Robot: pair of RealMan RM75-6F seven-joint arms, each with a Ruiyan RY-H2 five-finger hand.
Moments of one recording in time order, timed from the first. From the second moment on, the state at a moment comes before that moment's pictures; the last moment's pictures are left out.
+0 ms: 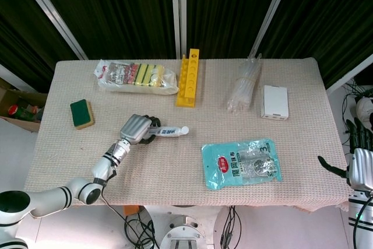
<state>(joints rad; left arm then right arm) -0.76 -1.69 -0.12 -1.18 1.31 0.93 0.00 0.04 -1.19 0.18 -1.68 -1.36 1.55 0.04</state>
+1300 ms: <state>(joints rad) -0.76 -1.94 -0.35 -1.26 1.30 1.21 -0.21 0.73 -1.52 0.49 -1.87 -1.08 1.07 -0.17</state>
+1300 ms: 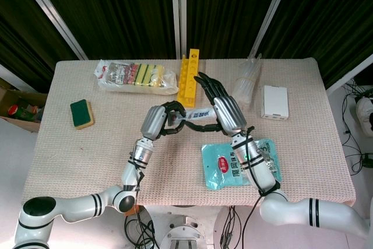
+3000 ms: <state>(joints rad) -0.74 -1.90 -0.38 -1.33 1.31 1.22 -0.37 0.79 -1.56 0.46 -1.67 -1.06 1.00 0.22</state>
